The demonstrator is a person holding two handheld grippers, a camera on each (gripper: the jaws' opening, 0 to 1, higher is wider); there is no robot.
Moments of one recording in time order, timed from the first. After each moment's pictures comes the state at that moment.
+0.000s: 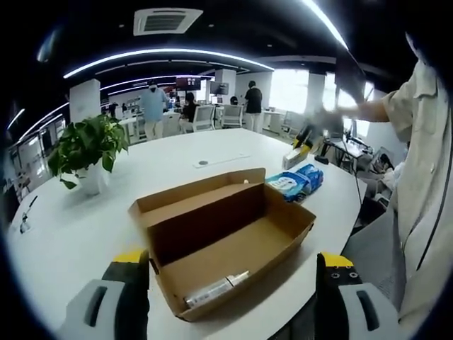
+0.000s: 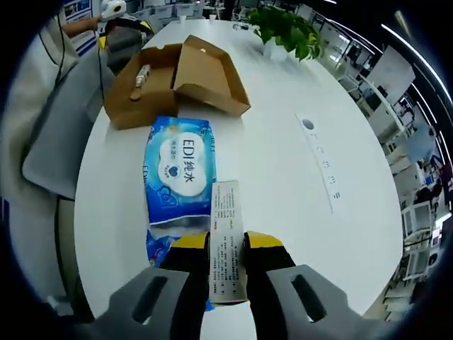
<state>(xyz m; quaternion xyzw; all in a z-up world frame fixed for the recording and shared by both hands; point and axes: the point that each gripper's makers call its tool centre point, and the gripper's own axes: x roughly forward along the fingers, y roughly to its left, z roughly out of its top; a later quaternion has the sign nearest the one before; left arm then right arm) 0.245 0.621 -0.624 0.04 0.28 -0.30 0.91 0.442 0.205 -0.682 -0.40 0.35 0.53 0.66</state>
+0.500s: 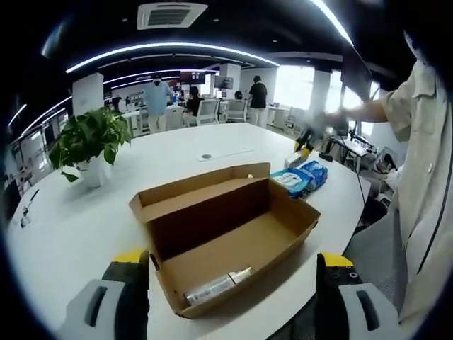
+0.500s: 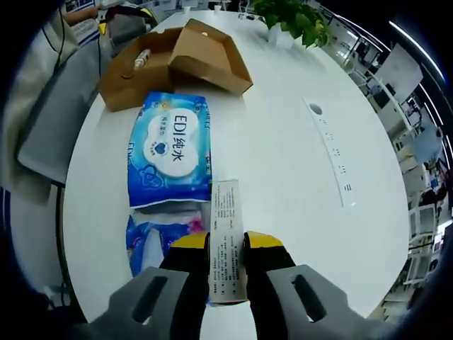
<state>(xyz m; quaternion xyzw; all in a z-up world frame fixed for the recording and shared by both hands) 0.252 0.632 -0.639 0.04 0.30 -0.28 0.91 0.460 0.194 -0.718 -0.41 0.37 0.54 0.64</state>
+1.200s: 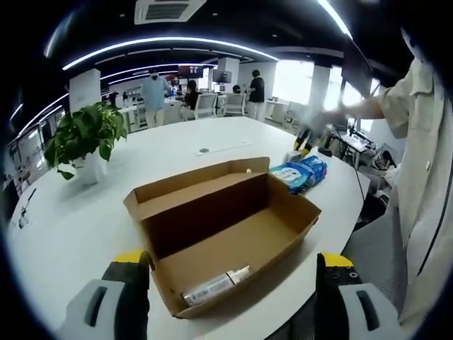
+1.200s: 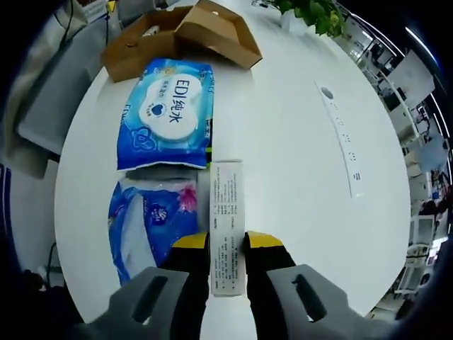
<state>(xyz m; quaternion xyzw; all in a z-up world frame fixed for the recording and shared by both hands) 0.255 0.627 -0.646 0.05 0.31 -0.29 0.90 0.463 0.166 -0.743 -0.45 0.38 0.54 0.60</state>
